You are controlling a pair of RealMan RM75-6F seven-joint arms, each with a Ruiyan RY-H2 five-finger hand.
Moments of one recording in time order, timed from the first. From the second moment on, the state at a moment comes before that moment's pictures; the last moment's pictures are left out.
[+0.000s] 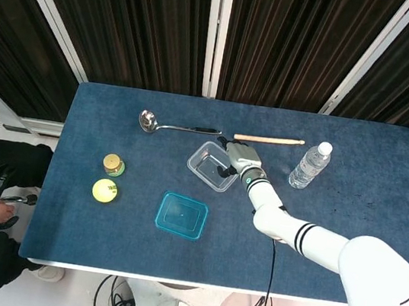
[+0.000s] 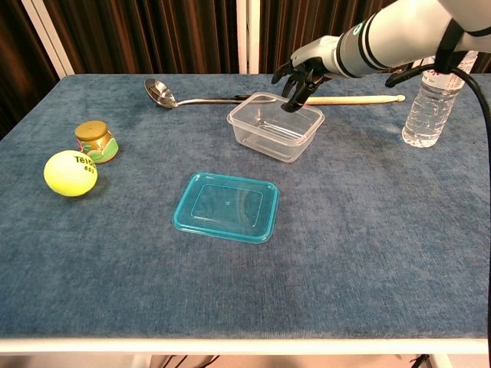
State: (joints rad) left arm -0.06 -1.22 -0.04 -1.53 1.48 1.51 0.16; right arm 1.37 -1.55 0.07 -1.17 -0.02 0.47 -0.40
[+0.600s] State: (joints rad) left arm -0.06 -1.22 -0.03 -1.53 1.49 1.51 0.17; right arm 1.39 -1.55 0.05 -1.19 -0.17 0.39 -0.28
